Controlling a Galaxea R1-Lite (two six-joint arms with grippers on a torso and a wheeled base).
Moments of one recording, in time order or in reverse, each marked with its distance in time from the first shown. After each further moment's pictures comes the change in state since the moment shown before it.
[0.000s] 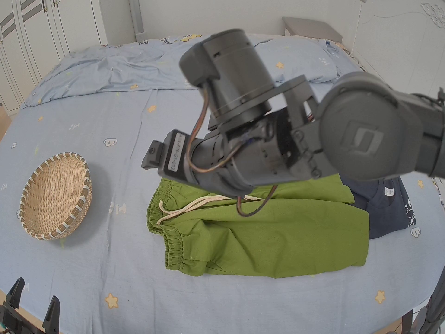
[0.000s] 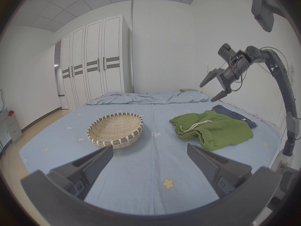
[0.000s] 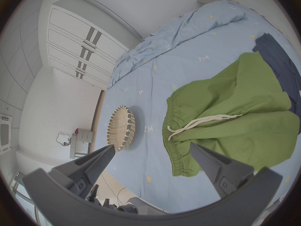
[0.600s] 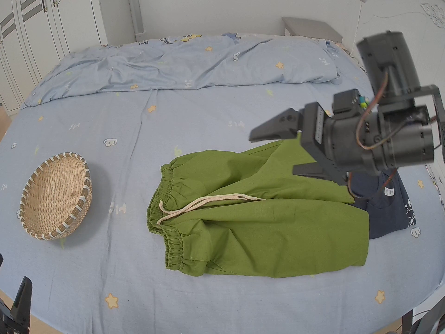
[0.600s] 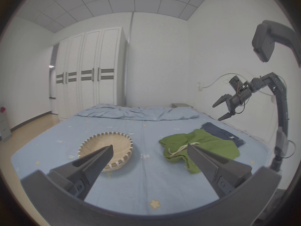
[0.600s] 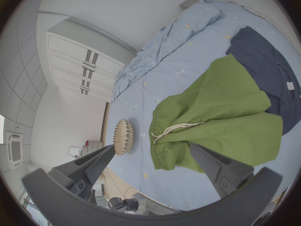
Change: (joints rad) left arm -0.032 0.105 -0.216 -0.012 -0.074 -0.053; right arm -0.254 -0.441 0.579 -0.235 0.225 -0.008
